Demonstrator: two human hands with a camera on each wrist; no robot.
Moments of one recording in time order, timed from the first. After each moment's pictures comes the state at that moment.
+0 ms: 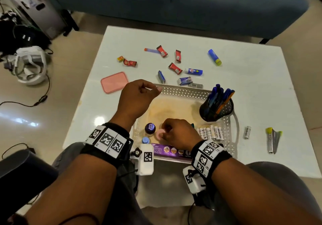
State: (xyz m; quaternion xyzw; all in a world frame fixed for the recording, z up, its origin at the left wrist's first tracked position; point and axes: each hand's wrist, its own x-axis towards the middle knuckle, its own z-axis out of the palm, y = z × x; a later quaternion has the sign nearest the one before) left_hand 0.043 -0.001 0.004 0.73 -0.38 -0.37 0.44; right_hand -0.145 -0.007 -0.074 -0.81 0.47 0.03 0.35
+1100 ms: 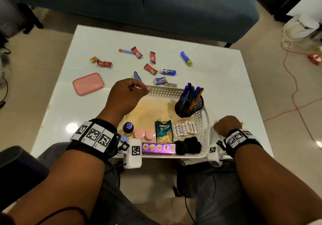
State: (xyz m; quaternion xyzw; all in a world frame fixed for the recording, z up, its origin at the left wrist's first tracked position) left_hand 0.019 -0.016 0.006 0.70 -0.40 -0.42 0.42; right_hand -0.361 -0.085 -0.073 -0.55 0.80 0.12 0.22
